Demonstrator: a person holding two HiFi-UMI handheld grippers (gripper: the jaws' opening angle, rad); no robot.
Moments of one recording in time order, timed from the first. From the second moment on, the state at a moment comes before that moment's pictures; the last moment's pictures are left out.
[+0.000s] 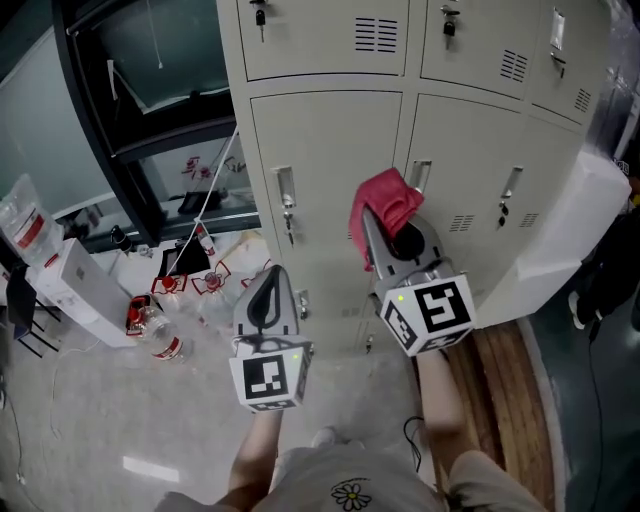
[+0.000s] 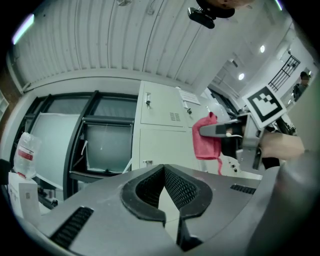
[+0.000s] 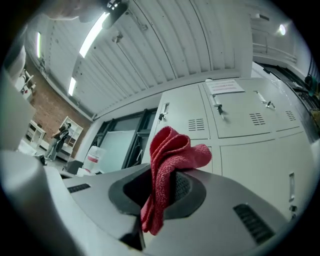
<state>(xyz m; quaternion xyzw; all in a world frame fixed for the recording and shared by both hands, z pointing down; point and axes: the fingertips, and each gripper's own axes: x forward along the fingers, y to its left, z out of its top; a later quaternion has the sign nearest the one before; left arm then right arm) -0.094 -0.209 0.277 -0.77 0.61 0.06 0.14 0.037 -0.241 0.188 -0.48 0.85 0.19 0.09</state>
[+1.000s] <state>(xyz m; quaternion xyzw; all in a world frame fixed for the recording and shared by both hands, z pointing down) -0.171 -0.222 0.270 -0.73 0.67 0.06 0.15 -0.118 -0.373 0.092 -0.40 0.88 0.24 0.02</state>
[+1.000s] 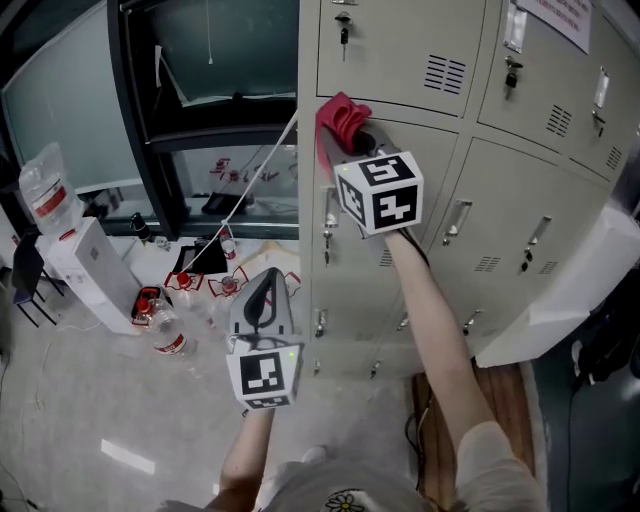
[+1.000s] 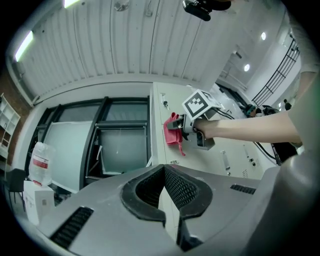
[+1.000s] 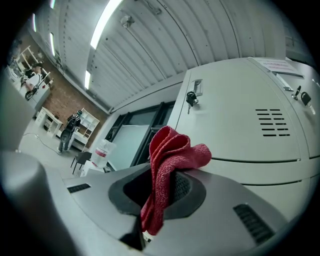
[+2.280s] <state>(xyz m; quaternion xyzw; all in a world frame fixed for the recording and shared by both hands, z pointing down) -0.164 -0.246 0.268 -0.74 0.65 0.06 0.15 -0.086 -0.404 0.096 -0.47 0.84 0.26 0.00</state>
